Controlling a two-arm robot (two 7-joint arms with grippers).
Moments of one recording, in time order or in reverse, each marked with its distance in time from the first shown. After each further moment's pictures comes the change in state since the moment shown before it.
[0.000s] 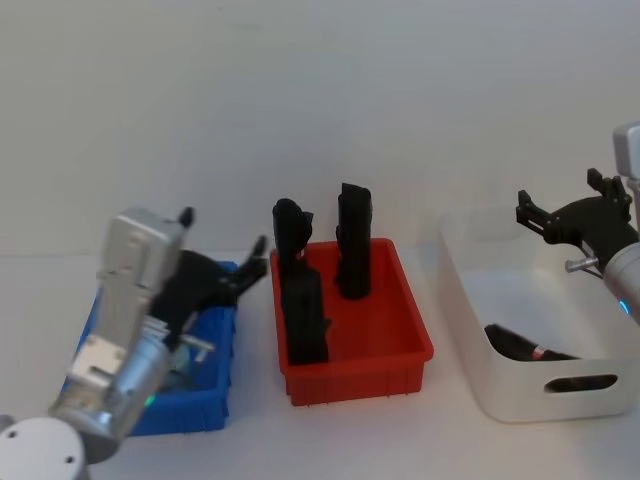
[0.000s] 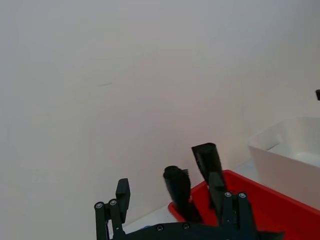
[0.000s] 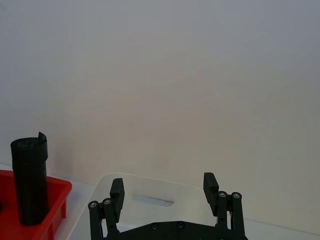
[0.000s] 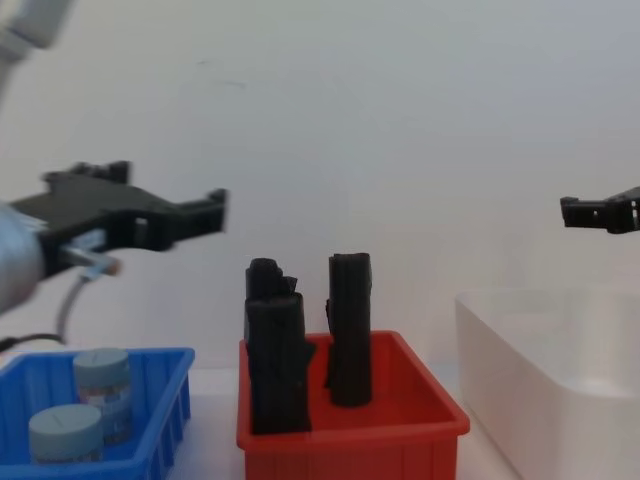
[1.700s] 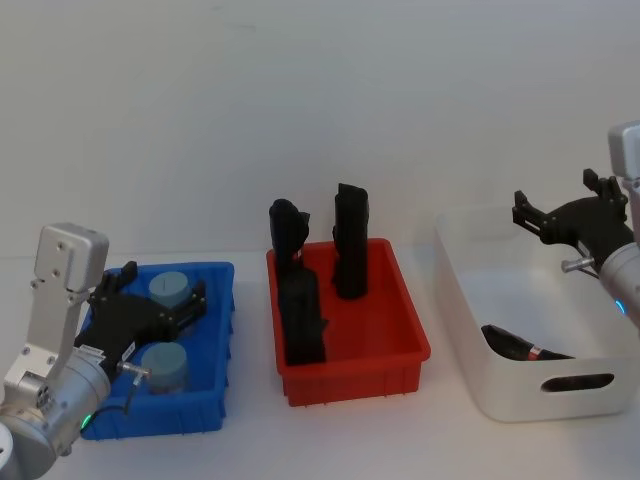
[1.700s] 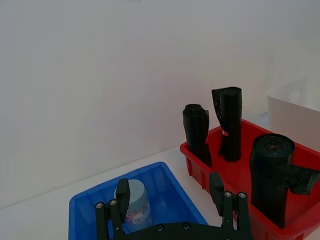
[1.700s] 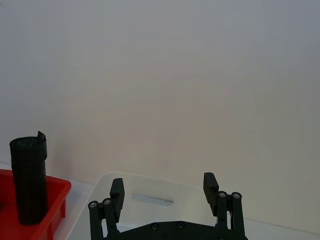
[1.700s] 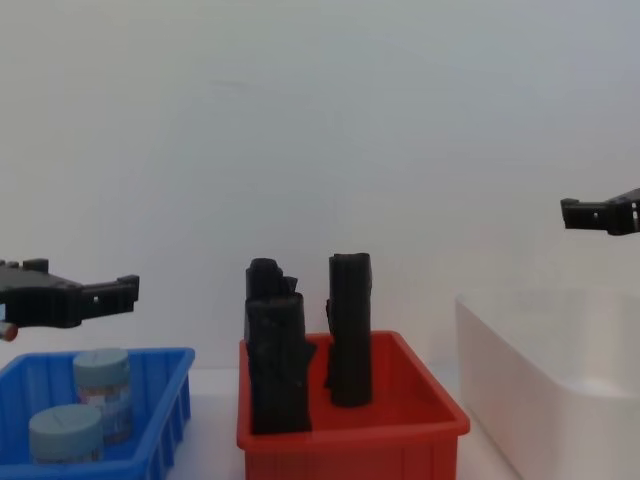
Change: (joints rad) left arm 0.032 0.060 -0.088 0.070 -0.192 0.123 -0.075; right arm 0.001 0.000 0.000 0.004 -0.001 -0.001 0.000
